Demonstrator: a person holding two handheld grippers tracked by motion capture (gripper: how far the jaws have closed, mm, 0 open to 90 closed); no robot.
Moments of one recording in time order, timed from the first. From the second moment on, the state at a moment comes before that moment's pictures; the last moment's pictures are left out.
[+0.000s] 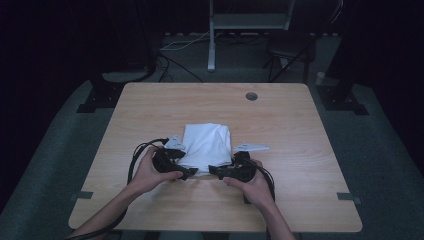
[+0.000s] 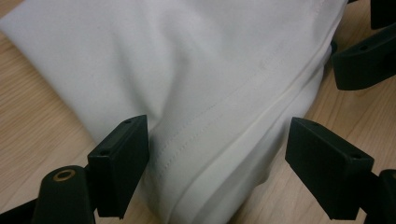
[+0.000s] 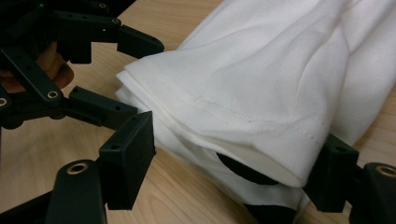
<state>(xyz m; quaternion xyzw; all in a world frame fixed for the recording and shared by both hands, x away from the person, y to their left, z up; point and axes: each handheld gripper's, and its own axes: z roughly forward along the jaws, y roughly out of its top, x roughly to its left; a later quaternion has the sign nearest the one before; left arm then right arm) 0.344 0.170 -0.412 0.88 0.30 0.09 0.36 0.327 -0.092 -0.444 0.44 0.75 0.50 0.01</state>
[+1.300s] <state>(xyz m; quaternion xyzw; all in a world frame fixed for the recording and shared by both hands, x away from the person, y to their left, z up) 0.318 0.173 -0.411 0.88 0.28 0.09 0.37 0.307 -0.110 -0.429 0.47 0.77 0.43 0.05</state>
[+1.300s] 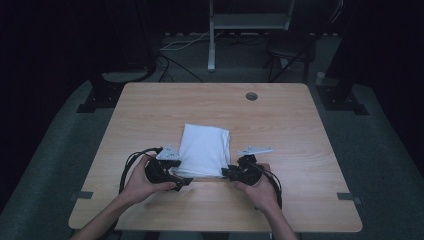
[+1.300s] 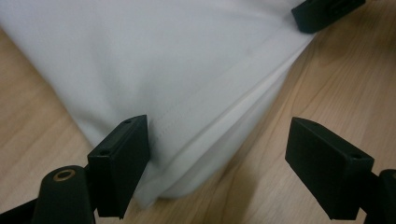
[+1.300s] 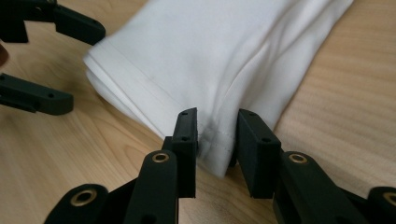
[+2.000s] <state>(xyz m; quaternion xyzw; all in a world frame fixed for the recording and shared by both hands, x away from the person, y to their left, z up) 0.312 0.162 -0.427 0.88 0.25 0.06 0.40 0.310 -0.097 -0.437 0.46 0.77 0.44 0.05</state>
